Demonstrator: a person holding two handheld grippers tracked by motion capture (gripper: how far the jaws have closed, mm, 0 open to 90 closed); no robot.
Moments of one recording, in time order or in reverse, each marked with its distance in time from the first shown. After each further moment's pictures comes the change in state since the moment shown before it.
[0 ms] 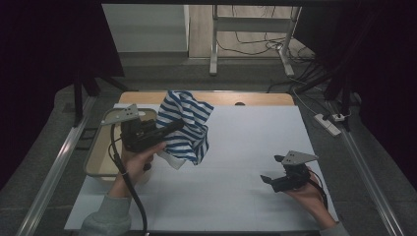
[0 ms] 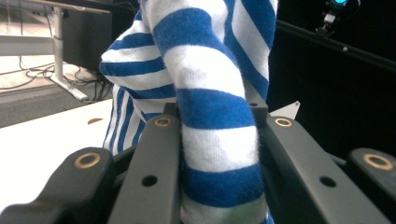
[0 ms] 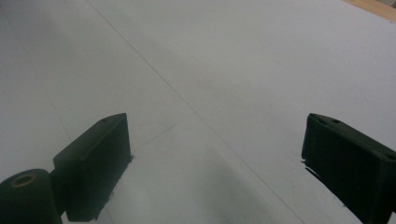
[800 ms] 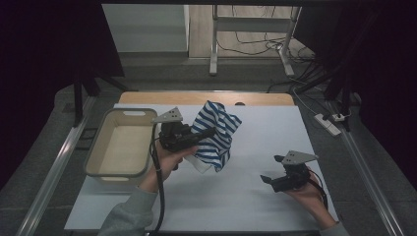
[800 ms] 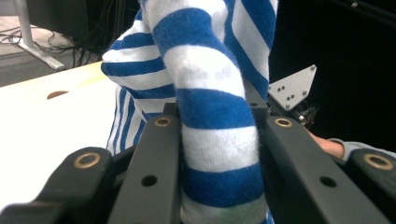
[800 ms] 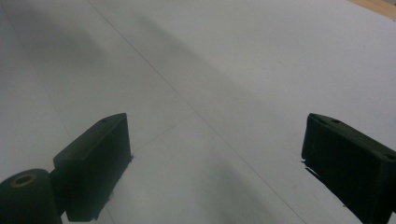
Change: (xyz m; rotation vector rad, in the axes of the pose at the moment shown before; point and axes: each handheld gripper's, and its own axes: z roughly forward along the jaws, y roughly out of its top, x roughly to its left) left arm -0.002 -0.021 0.081 0.157 -0.049 0.010; right arm -0.001 0.000 0.000 0.001 0.006 0.006
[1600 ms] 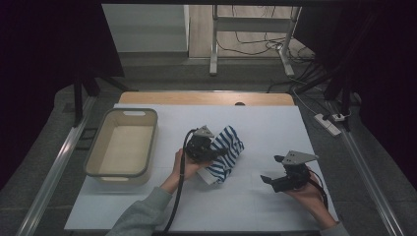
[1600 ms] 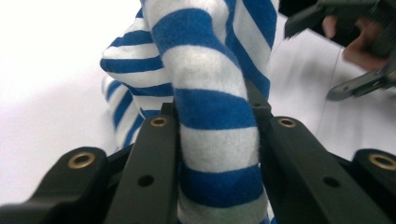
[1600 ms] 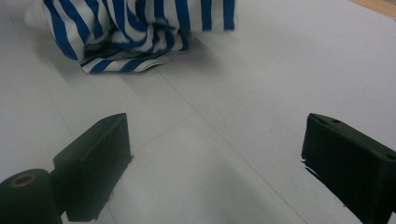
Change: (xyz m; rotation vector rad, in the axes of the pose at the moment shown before) left arm 0.023 -0.059 0.087 0.353 0.104 0.029; right arm 0.000 0.000 0.000 -0.002 0.003 -0.001
